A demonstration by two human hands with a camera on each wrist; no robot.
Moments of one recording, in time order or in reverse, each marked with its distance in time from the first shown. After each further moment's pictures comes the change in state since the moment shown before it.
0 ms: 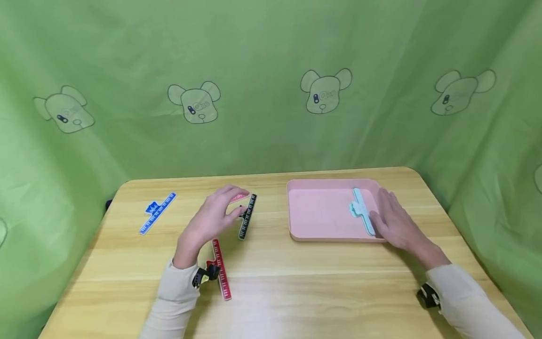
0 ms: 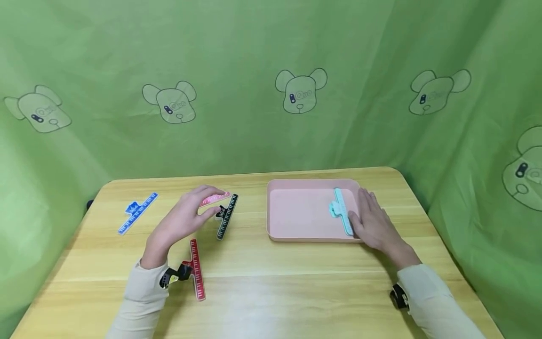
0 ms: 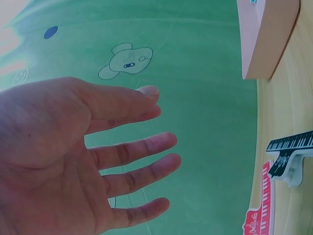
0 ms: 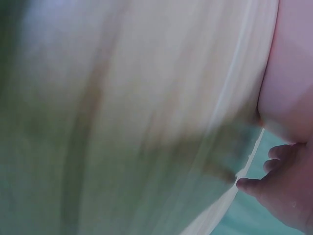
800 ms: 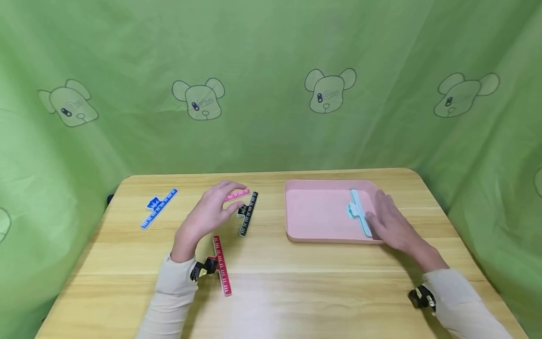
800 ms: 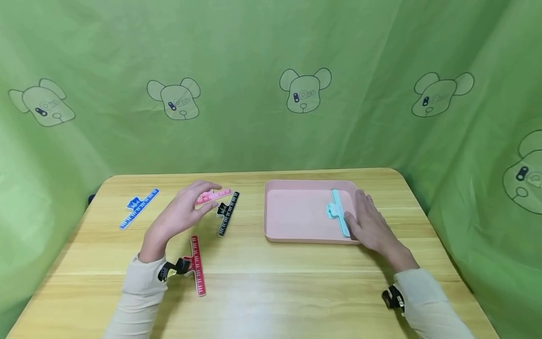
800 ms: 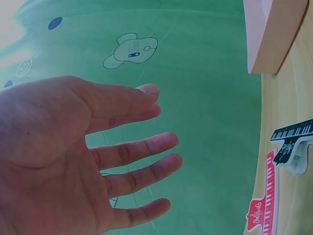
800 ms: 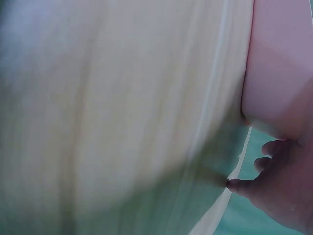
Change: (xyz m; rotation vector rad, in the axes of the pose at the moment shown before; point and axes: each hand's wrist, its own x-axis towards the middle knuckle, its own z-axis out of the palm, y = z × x) left_hand -0.002 -0.007 -0.008 -0.033 0.012 -0.047; right_hand -0.001 -0.012 0.000 0.061 -0.079 0.061
